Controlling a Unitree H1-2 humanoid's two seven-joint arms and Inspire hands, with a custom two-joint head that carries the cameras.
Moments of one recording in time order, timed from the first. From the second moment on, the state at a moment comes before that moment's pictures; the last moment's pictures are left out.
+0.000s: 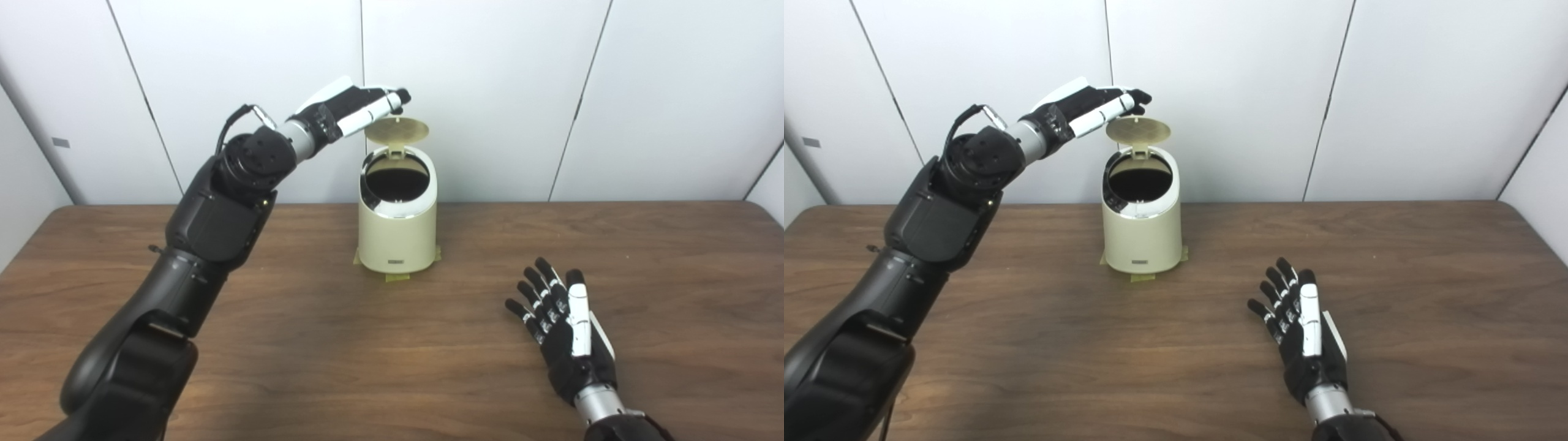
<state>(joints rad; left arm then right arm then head) -0.99 0.31 -0.33 0.37 0.28 0.25 -0.41 0.00 0.02 -0.11 -0.20 0.26 0.30 0.06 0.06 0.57</state>
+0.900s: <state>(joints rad) -0.96 0.39 -0.41 0.23 0.55 0.09 -0.48 -0.02 0.01 -0.10 -0.17 0.27 0.32 0.06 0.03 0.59</state>
